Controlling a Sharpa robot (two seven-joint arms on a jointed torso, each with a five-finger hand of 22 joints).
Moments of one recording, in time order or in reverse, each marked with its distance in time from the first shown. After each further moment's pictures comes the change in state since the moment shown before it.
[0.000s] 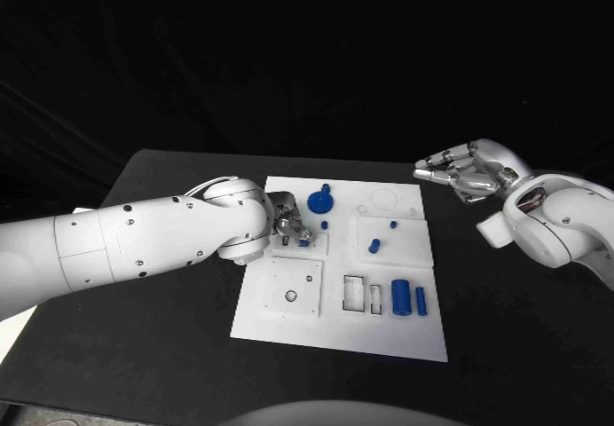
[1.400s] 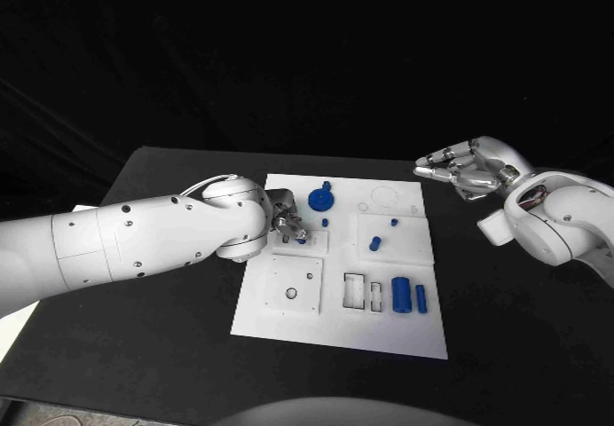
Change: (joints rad) left arm -0.003 -0.010 -0.003 0.008 -0.054 -0.003 -0.001; left_hand 0.062 -0.004 0.031 -0.016 0.141 -0.020 0.012 0.008 -0.008 0.003 -0.003 0.000 0.002 0.000 0.000 0.000 0.001 0.001 0.000 0.000 0.010 0.000; right arm 0.000 0.001 0.000 0.000 0.000 0.001 0.000; right_hand 0.000 0.000 -0.003 0.003 0.000 0.000 0.000 0.000 0.000 0.000 0.000 -0.004 0.000 0.000 0.000 0.000 0.001 0.000 0.000 0.000 -0.004 0.000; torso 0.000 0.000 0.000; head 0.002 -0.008
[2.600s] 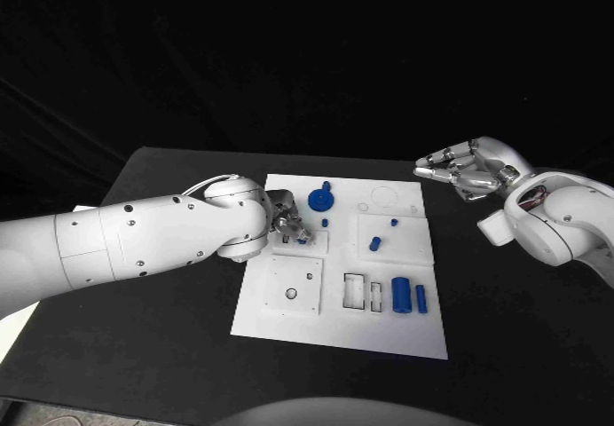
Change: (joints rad) left arm -0.001 0.007 -0.001 -0.013 0.003 0.014 -0.003; left_hand -0.062 -0.001 -0.162 0.068 0.004 0.045 -0.023 0.019 -0.036 0.013 -0.006 0.016 0.004 0.000 0.000 0.000 0.000 -0.011 0.000 0.000 0.012 0.000; right arm 0.000 0.000 0.000 -0.001 0.000 0.003 0.000; right_hand 0.000 0.000 -0.004 0.004 0.000 0.000 0.000 0.000 0.000 0.000 0.000 0.000 0.000 0.000 0.000 0.000 0.000 0.000 0.000 0.000 0.000 0.000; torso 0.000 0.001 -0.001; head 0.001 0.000
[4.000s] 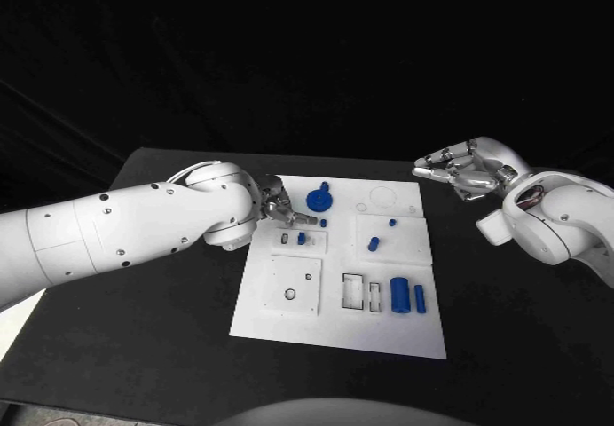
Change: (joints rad) left arm 0.015 -0.048 0.058 0.012 0.045 -0.005 0.000; left_hand -0.031 0.078 -0.600 0.164 -0.017 -0.028 0.016 0.013 -0.039 -0.009 0.008 -0.020 -0.003 0.002 -0.002 0.000 0.000 0.001 0.000 0.000 -0.006 0.000; right arm 0.000 0.002 0.000 -0.008 0.000 0.002 0.000; right_hand 0.000 0.000 -0.006 0.002 0.000 0.000 0.000 0.000 0.000 0.000 0.000 0.000 0.000 0.000 0.000 -0.004 0.000 0.000 0.000 0.000 0.000 0.000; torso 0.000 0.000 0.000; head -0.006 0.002
